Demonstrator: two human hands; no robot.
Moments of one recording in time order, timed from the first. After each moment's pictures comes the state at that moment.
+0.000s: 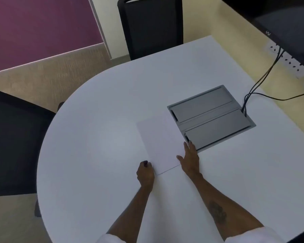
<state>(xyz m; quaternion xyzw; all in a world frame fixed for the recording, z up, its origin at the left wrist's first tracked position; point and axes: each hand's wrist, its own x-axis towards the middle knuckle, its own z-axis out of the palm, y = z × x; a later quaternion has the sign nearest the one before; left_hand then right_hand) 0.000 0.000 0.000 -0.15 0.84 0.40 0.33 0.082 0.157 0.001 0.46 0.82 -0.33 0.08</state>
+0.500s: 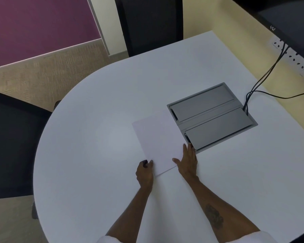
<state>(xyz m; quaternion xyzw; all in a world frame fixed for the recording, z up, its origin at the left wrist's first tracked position) -0.007 0.001 -0.019 -0.17 0.82 0.44 0.33 0.075 0.147 -0.017 0.49 0.81 -0.32 0.12</state>
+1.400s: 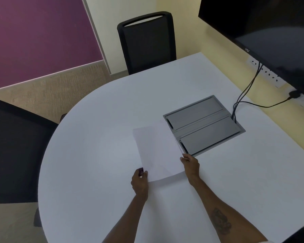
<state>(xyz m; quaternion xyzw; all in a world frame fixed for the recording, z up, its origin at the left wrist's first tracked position) 0.013 -0.027 0.011 -0.13 0.82 0.49 0.28 0.102 0.155 0.025 0.58 0.61 -0.53 -0.11</state>
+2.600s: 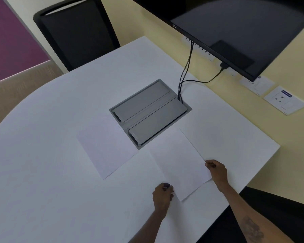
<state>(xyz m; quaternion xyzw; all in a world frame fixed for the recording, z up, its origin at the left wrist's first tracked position) 0.266 0.106 -0.019 -0.01 0.77 0.40 0.50 0.416 0.305 -0.017 0.67 0.56 -0.46 -0.13</state>
